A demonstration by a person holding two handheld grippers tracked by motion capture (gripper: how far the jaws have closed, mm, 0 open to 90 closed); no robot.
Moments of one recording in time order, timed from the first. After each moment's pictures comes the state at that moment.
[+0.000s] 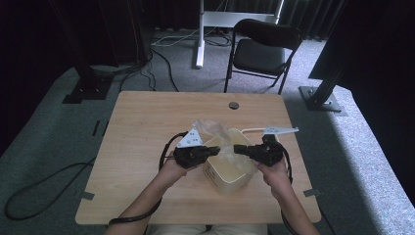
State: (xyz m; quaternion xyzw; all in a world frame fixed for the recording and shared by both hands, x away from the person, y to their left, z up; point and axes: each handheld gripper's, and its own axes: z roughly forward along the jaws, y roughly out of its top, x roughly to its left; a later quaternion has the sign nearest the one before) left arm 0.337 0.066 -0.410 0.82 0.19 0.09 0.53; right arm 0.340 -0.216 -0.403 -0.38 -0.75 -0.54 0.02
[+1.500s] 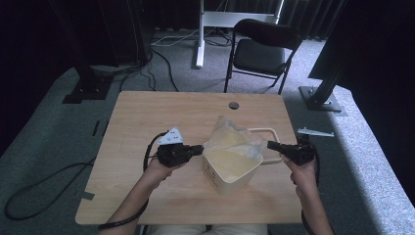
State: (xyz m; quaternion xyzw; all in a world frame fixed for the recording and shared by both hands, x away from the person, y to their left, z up) left arm 0.342 0.116 -0.420 0.80 0.25 0.07 0.53; right arm 0.350 -0.314 -0.424 -0.50 -0.69 -0.52 -0.02
